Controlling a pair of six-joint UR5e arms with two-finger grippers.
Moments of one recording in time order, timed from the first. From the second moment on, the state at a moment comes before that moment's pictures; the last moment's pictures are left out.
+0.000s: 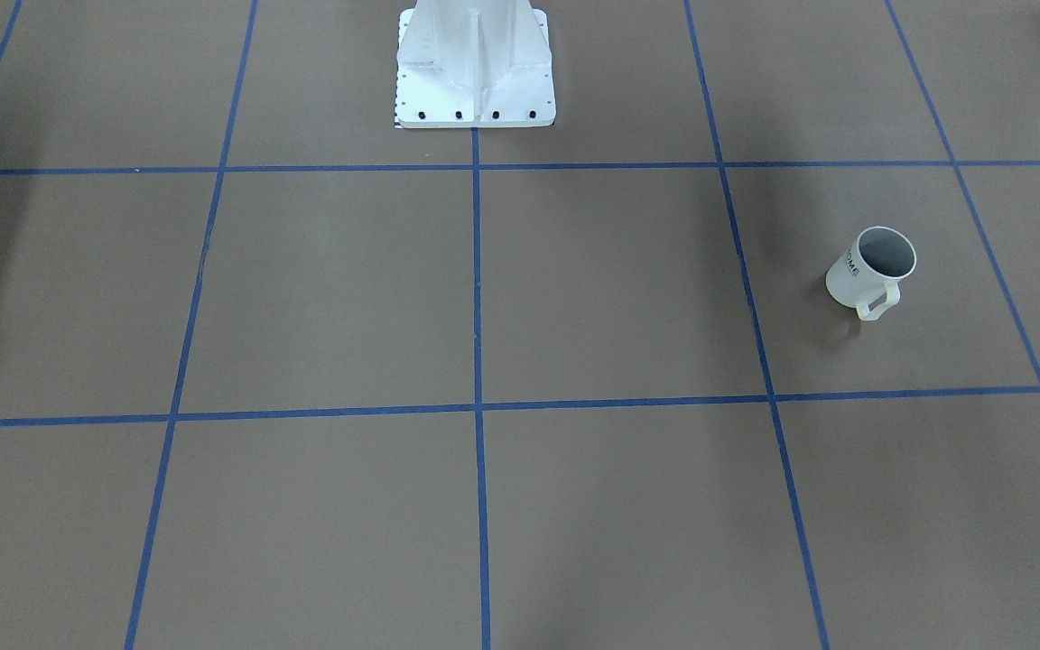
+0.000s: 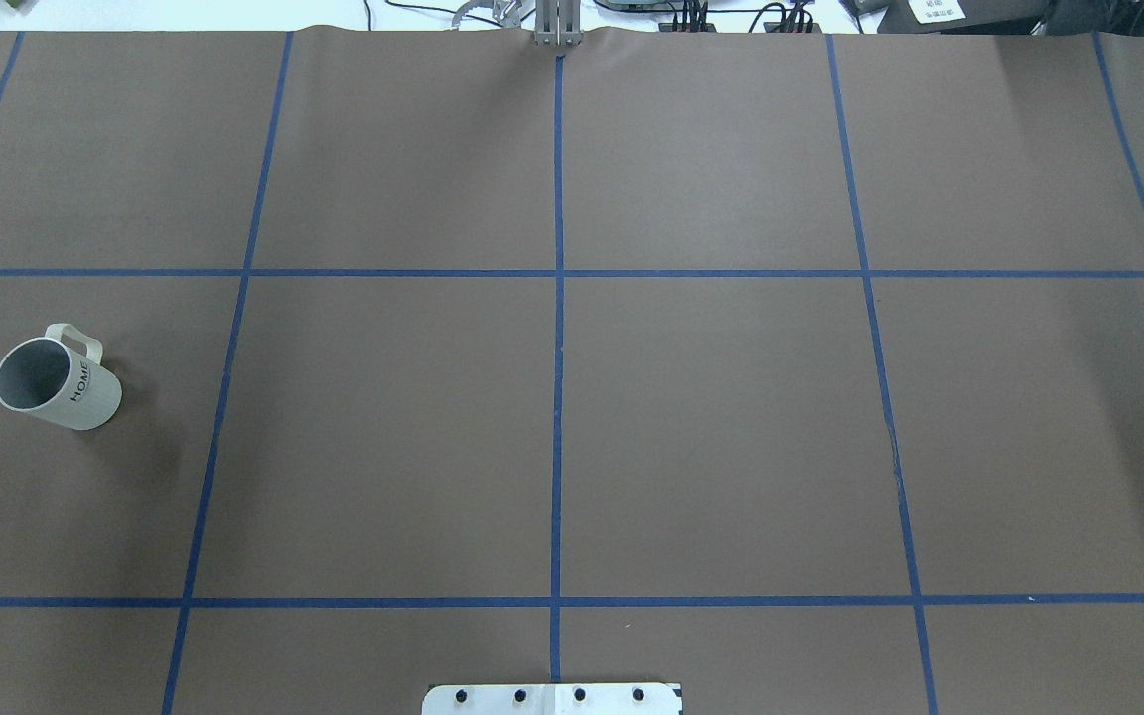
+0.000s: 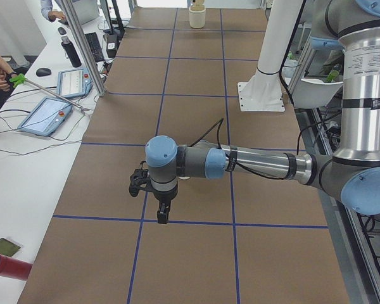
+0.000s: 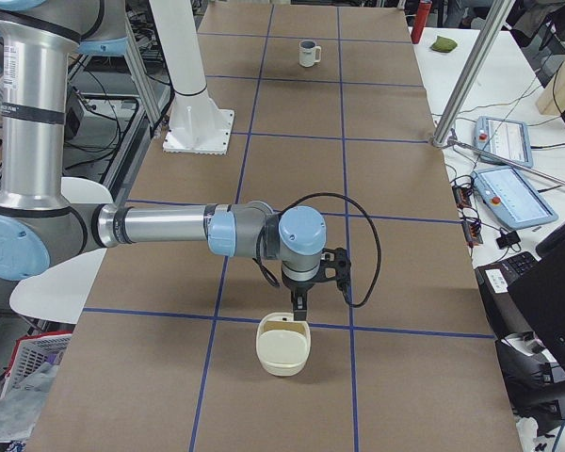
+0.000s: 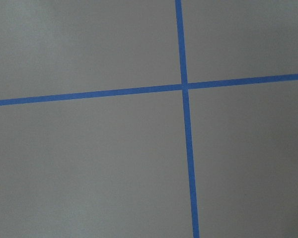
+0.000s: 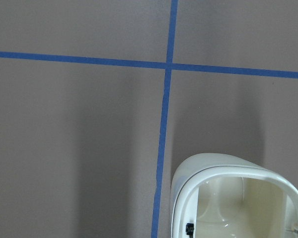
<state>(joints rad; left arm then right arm) -1.59 -1.51 -1.75 -1.50 -2.28 0.06 1.61 -1.71 1.79 -1.68 2.39 -0.12</state>
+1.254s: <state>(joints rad) -1.54 -1.51 -1.91 -1.50 -2.36 -0.09 1.61 -1.71 1.86 -1.68 2.39 -0.11</state>
